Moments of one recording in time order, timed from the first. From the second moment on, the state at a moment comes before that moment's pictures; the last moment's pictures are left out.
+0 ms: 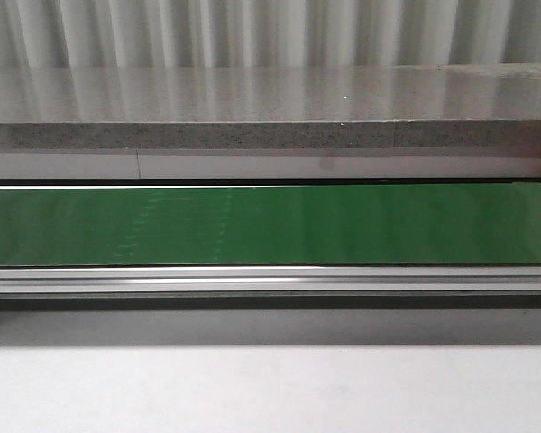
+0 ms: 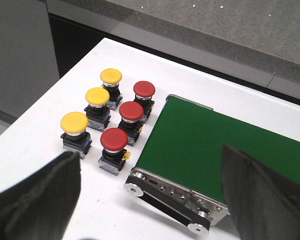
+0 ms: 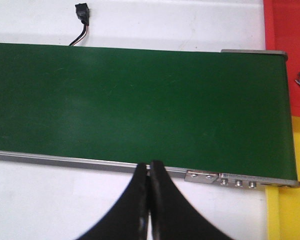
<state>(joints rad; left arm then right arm) -0.19 0.48 -0.62 0.57 0.80 -0.84 -0.08 0.84 -0.75 0.25 0.75 -0.16</state>
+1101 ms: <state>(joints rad) 0.14 1.27 -0.84 0.52 0.66 -0.76 -0.08 0.84 -0.75 0.25 0.75 -0.16</state>
